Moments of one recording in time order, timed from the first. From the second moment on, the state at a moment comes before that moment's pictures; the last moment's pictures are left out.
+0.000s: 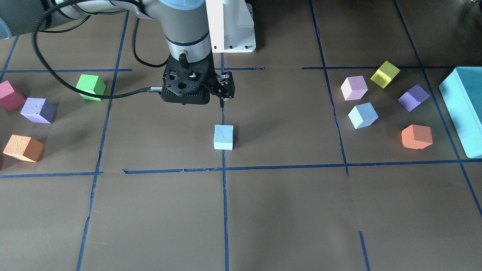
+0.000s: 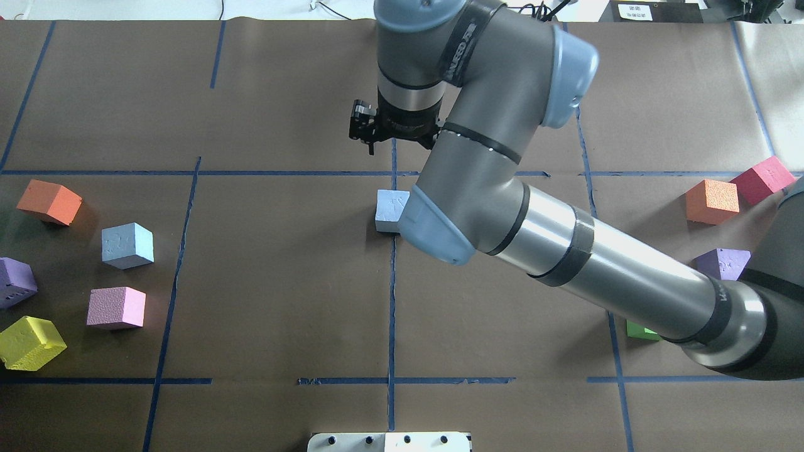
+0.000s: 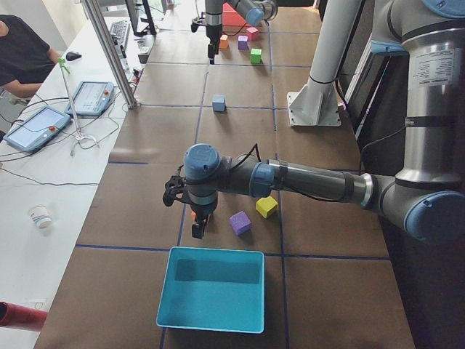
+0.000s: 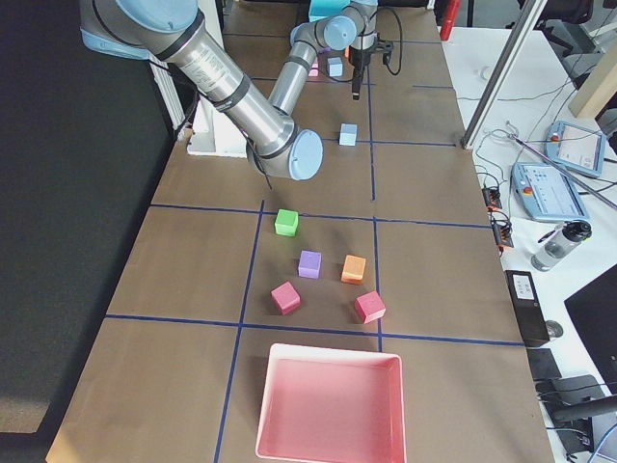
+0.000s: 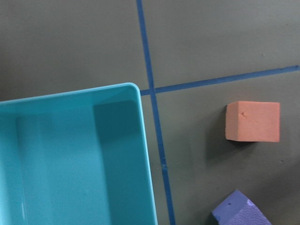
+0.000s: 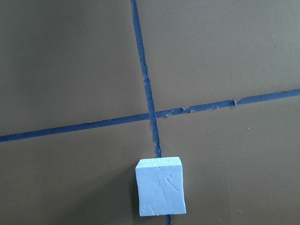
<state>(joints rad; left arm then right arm) -1.53 -1.50 -1.85 -1.54 -2.37 -0.02 0.77 -0.63 1.72 -1.97 2.04 1.12</state>
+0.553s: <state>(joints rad) -1.27 -1.53 -2.05 -1.55 -2.35 -0.56 1.02 -0.88 1.83 -2.00 2.15 0.64</state>
